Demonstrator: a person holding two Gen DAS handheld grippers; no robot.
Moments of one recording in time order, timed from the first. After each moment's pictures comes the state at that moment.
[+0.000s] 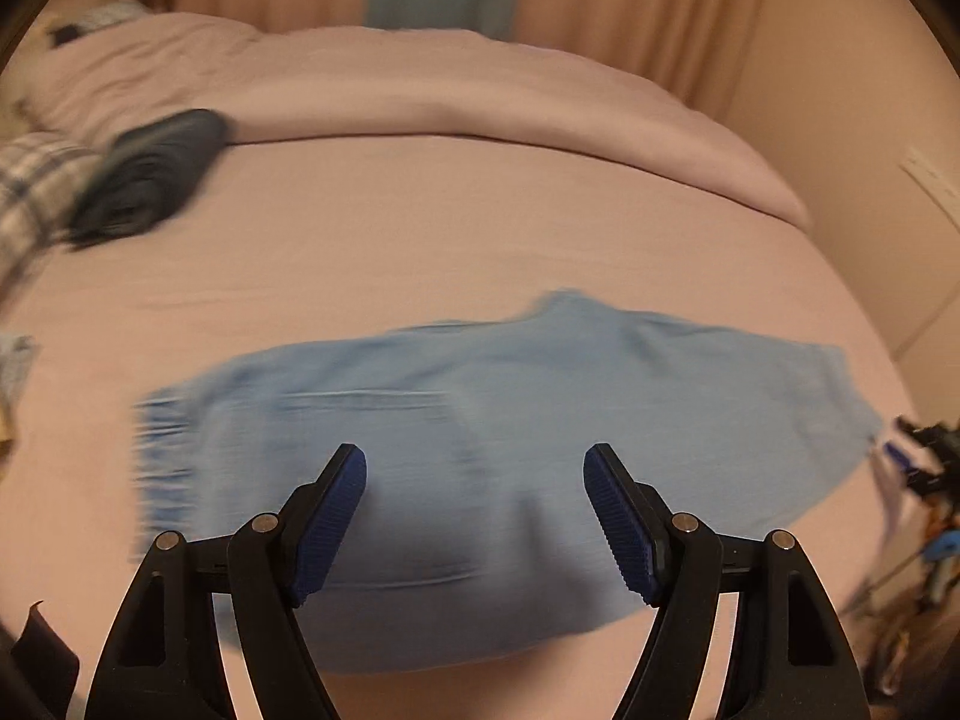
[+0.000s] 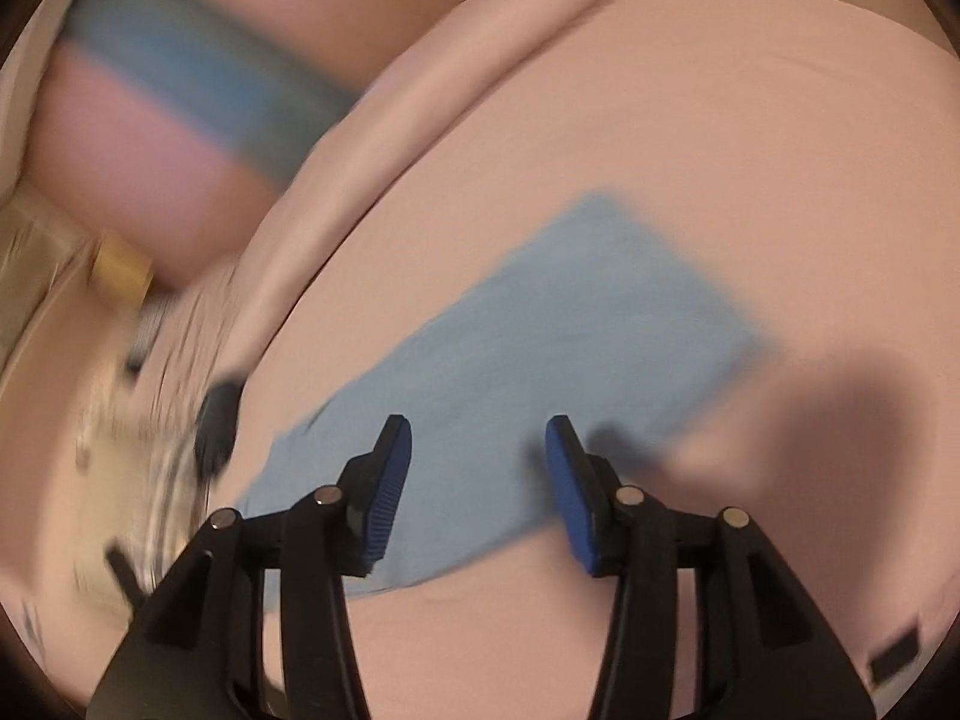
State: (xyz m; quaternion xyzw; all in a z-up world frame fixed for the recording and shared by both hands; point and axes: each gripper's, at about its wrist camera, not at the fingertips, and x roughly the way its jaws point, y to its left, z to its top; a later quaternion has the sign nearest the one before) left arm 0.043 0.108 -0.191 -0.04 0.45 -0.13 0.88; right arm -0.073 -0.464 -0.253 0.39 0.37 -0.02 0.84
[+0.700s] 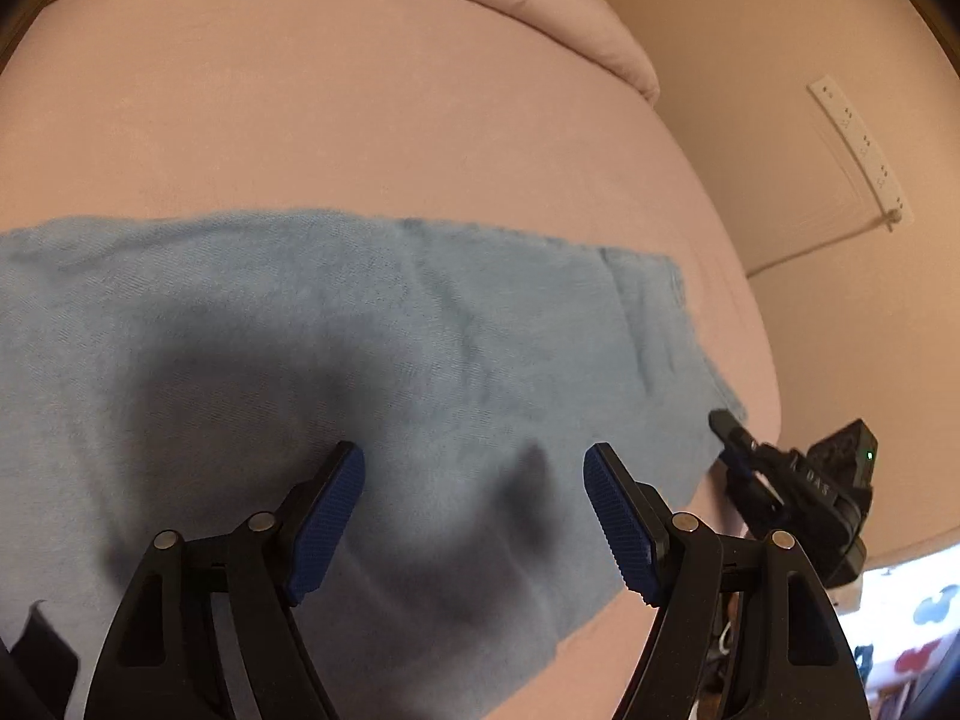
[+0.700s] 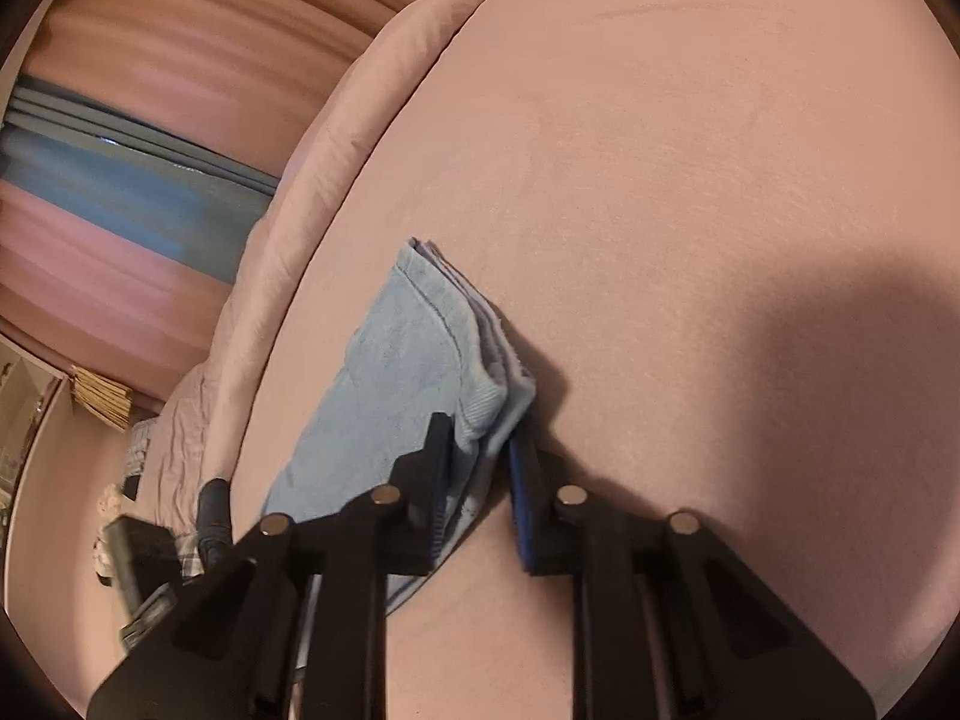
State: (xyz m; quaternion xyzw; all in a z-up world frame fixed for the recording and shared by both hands) left arm 0.107 -0.155 -0.262 -0.12 0.58 -0.32 0.74; right arm -0.069 -0.523 -0.290 0.45 0.35 -0.05 0.82
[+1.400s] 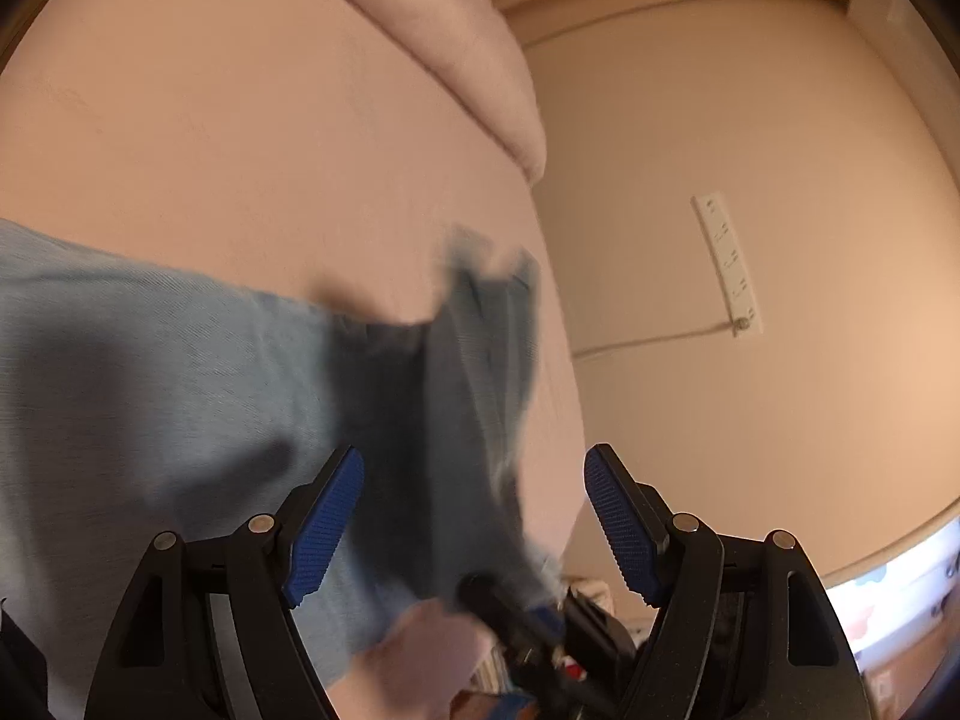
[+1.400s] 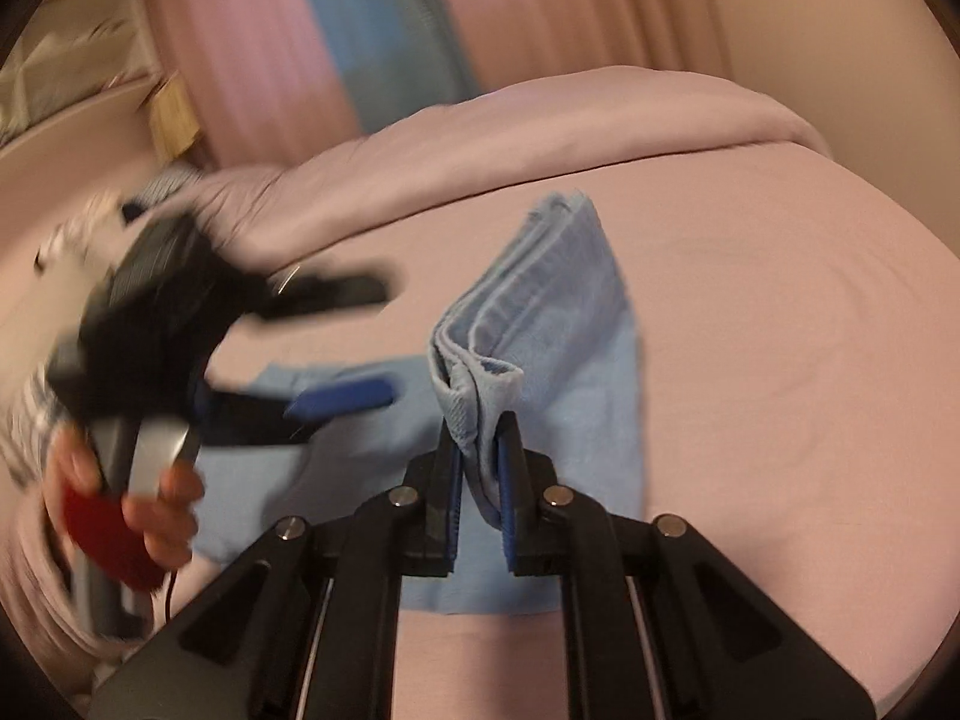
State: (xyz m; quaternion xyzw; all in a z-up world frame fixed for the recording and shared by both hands) left arm 0.110 -0.141 -0.232 -0.32 0.54 -0.42 0.65; right arm -0.031 -0.337 -0.214 0.10 0.34 0.10 0.93
